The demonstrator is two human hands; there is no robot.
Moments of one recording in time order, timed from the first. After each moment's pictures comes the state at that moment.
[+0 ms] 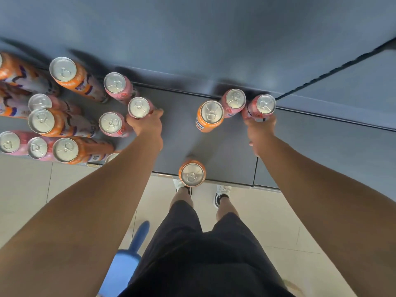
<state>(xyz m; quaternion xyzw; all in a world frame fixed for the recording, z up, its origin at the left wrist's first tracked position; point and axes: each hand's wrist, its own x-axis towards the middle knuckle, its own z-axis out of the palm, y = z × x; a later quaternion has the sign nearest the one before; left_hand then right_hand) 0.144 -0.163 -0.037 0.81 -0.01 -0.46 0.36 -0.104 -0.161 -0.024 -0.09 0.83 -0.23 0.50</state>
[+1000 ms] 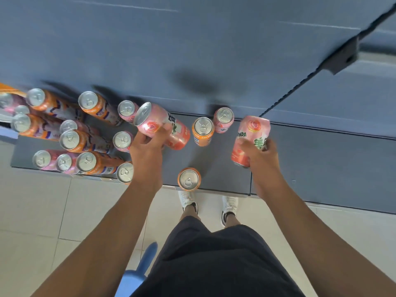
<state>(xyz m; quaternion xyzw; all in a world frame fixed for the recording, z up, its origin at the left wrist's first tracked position) 0.114 -0.097 0.105 0.67 -0.20 -0.51 0.50 -0.105 -0.081 0.084 -0.19 0.71 -0.40 0.55</state>
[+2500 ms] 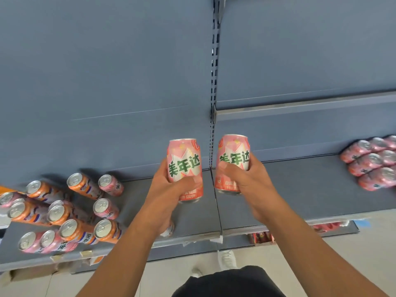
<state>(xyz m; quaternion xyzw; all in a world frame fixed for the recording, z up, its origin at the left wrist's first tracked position) -0.007 -0.024 0.236 0.49 -0.43 -0.66 0.37 -0.190 0.003 0.241 -0.28 0.57 -0.53 0.56</state>
